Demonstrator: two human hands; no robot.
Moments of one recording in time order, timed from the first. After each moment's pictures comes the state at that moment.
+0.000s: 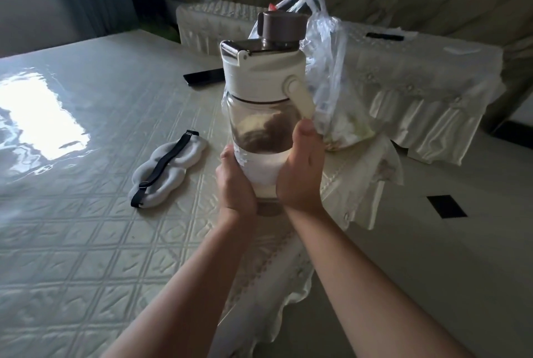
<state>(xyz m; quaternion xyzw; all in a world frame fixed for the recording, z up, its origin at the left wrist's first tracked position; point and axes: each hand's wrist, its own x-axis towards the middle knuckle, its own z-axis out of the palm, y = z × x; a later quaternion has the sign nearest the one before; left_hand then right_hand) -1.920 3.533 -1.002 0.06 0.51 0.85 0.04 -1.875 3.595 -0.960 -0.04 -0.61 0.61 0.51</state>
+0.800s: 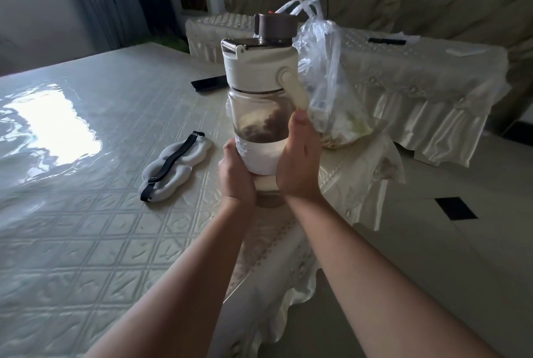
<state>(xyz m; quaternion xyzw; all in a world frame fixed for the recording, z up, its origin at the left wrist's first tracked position) -1.918 3.534 -0.997 0.02 0.54 0.84 0.03 -1.877 3.602 -0.967 -0.04 -0.60 0.66 0.46</state>
